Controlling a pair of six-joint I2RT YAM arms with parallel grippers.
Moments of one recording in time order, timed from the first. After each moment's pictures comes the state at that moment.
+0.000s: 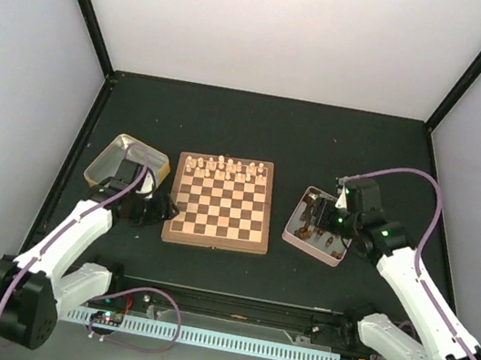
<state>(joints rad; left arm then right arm) -0.15 0.93 0.58 -0.71 0.35 -0.59 0.43 0.94 0.81 -0.68 -0.17 0.54</state>
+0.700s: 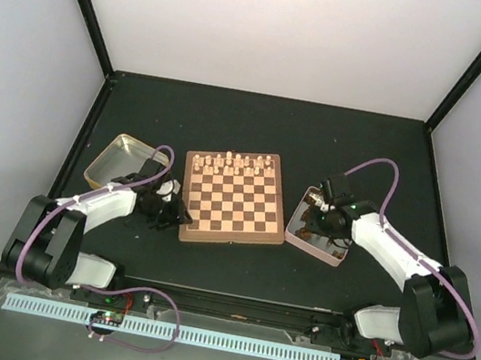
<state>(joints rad) -0.24 1.33 0.55 -0.47 0.46 -0.60 0.43 1.32 0.78 -0.64 -0.01 0.49</state>
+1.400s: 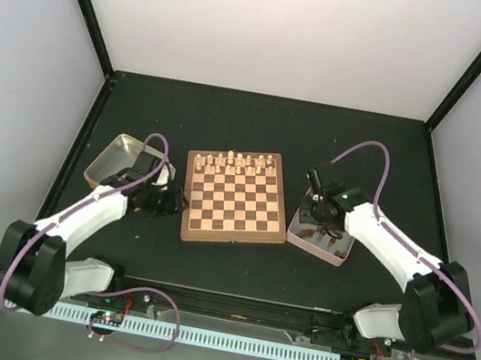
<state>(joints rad) -0.25 1.20 0.60 -0.49 0.33 -0.58 0.53 1.39 0.91 -0.73 0.14 0.48</state>
